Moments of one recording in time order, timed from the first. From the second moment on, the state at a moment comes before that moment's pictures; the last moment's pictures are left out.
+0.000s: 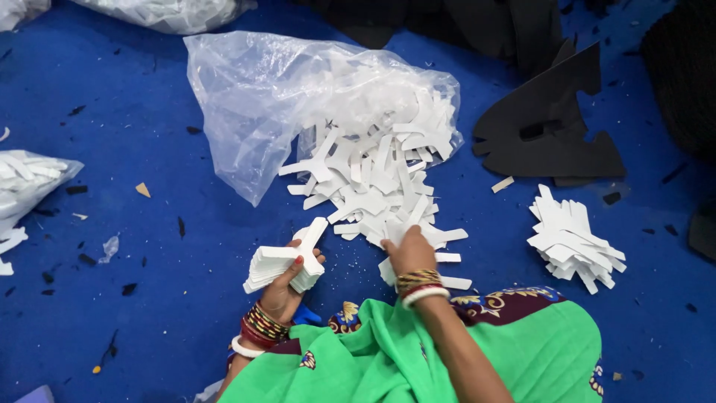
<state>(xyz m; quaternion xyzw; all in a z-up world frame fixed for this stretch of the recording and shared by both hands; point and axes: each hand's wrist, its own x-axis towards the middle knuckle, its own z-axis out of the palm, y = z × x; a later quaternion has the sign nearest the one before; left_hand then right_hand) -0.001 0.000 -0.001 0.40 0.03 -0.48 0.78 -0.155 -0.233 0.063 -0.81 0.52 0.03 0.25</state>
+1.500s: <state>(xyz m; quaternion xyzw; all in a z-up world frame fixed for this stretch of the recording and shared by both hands) 0.000 0.002 -0.004 0.39 0.03 -0.48 0.78 -0.204 -0.243 0.043 -0.83 0.47 -0.12 0.28</state>
